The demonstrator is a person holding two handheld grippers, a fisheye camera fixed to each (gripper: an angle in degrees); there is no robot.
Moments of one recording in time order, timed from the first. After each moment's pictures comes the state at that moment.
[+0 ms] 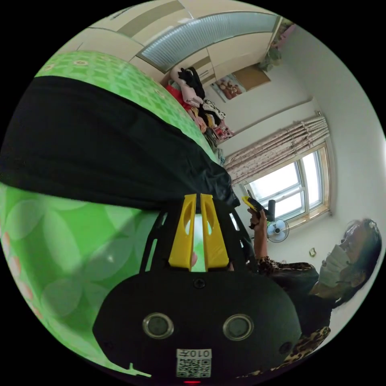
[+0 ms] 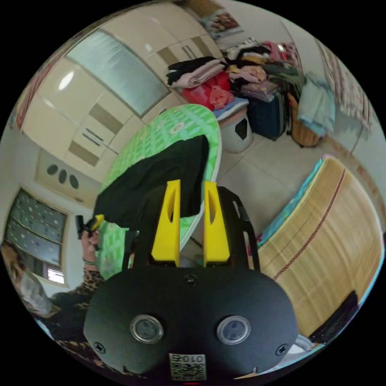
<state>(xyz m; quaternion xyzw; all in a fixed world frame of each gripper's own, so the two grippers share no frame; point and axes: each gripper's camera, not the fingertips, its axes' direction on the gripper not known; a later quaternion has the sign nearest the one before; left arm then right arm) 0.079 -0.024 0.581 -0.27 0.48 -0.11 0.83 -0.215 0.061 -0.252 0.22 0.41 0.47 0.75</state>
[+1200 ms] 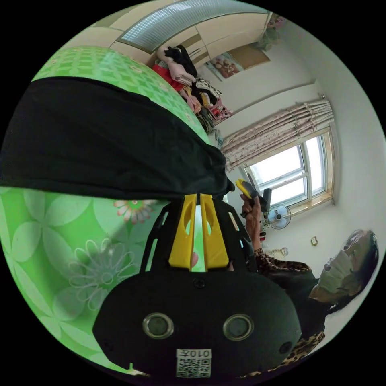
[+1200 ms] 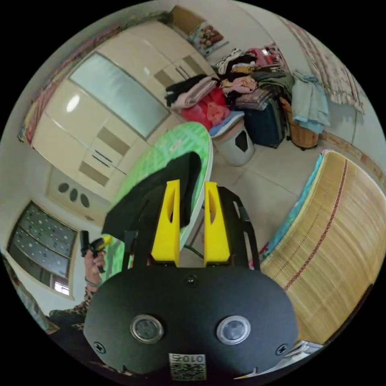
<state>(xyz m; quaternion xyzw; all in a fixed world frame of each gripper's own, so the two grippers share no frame) 0.175 -0.016 0.553 -0.30 0.49 -0.07 0.82 -0.252 0.134 -0.366 0.32 0.41 0.43 0.74</state>
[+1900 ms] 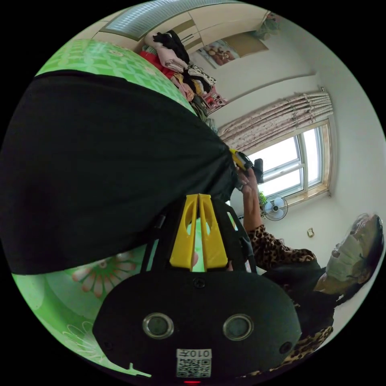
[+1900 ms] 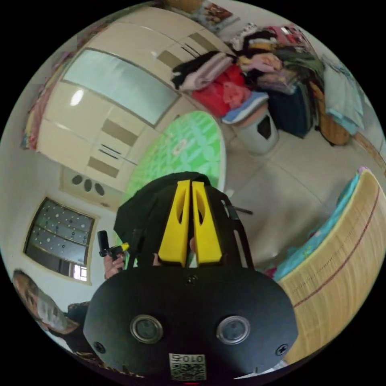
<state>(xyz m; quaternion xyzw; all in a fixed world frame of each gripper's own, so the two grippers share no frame) 0.232 -0.013 0.612 -0.32 0.51 -0.05 0.79 -0.132 0.104 -0.449 0.24 0.32 0.46 0.79</state>
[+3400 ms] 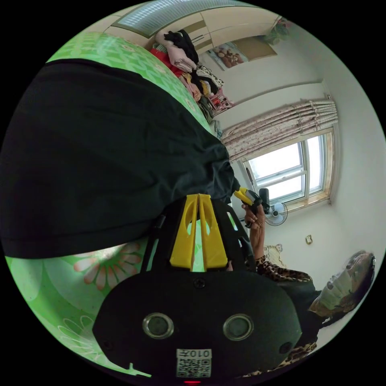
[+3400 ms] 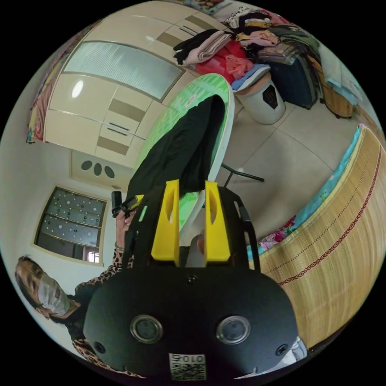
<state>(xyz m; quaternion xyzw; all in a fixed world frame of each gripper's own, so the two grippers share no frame) 0.212 -0.007 0.631 -0.34 0.50 -0.08 0.79 -0.227 0.139 -0.358 0.22 0.27 0.47 0.81</state>
